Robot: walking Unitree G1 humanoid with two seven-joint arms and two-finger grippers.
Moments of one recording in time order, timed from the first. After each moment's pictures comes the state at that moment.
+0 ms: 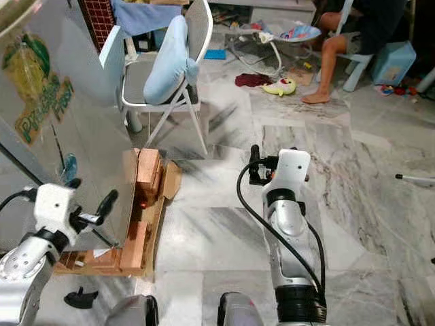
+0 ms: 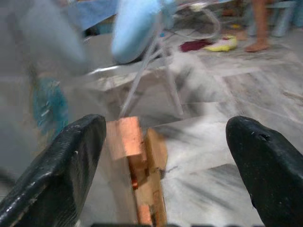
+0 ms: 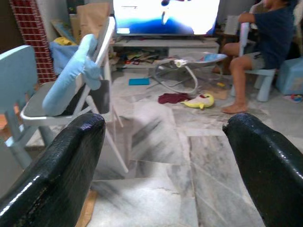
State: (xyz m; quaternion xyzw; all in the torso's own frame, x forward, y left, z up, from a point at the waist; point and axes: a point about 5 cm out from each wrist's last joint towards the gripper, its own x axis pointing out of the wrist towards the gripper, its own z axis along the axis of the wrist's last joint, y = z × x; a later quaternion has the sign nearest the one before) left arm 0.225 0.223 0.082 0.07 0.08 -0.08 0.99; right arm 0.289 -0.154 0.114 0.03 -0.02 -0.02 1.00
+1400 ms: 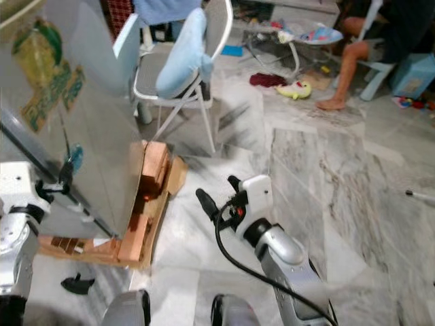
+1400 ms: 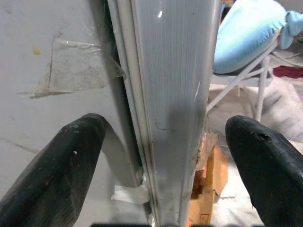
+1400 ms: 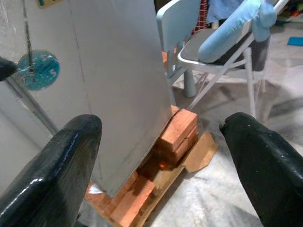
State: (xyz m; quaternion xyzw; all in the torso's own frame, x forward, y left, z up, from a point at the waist) left arm 0.275 0.257 0.100 0.05 0.04 0.05 1.00; right arm 0.236 -0.118 0.106 0.08 0.07 0.26 0.96
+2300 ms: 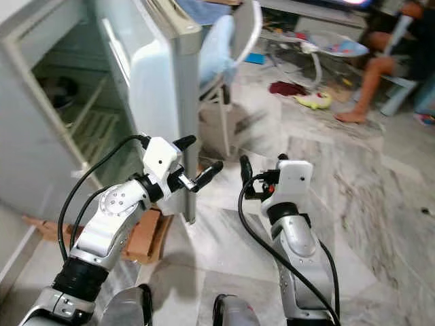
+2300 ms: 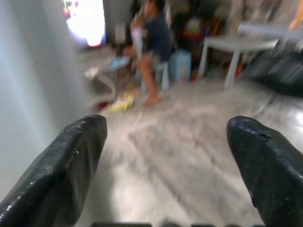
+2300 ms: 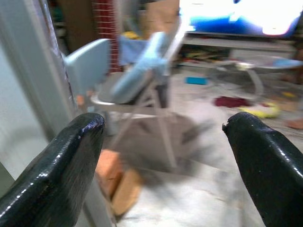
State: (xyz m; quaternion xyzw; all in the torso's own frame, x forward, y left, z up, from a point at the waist) left arm 0.297 0.074 0.125 0.06 -0.02 -0.38 0.92; right arm 0.255 -0.161 0.127 0.05 -0.02 0.04 1.00
